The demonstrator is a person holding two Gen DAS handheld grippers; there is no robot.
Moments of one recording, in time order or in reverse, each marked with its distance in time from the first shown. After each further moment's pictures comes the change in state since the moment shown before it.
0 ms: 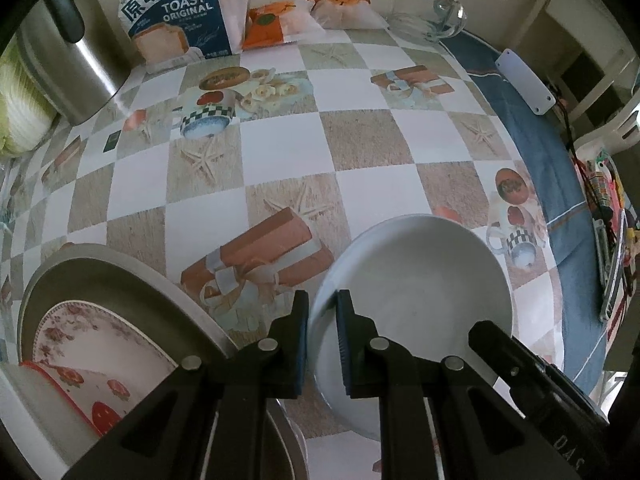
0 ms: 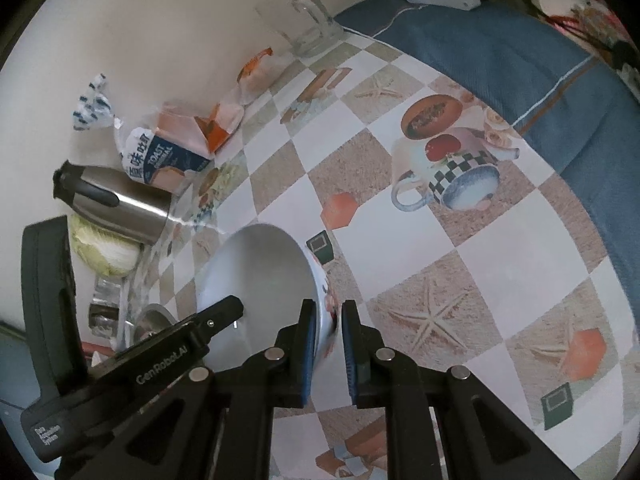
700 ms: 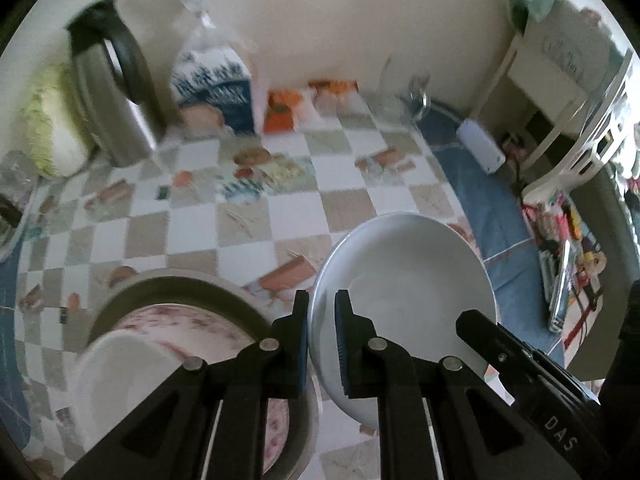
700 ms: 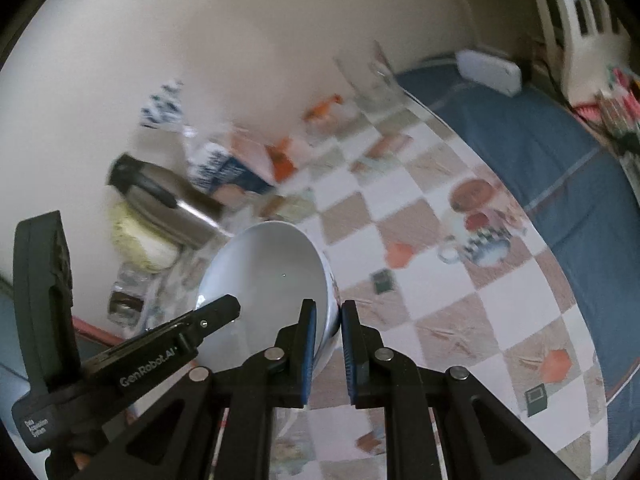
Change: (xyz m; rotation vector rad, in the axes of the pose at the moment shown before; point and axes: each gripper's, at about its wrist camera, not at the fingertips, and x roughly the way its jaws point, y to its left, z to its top) left arm -0.119 0.025 -0.014 -0.017 -0.197 -0.064; right arm -0.075 0.055 -0.002 -0.149 -0.131 0.064
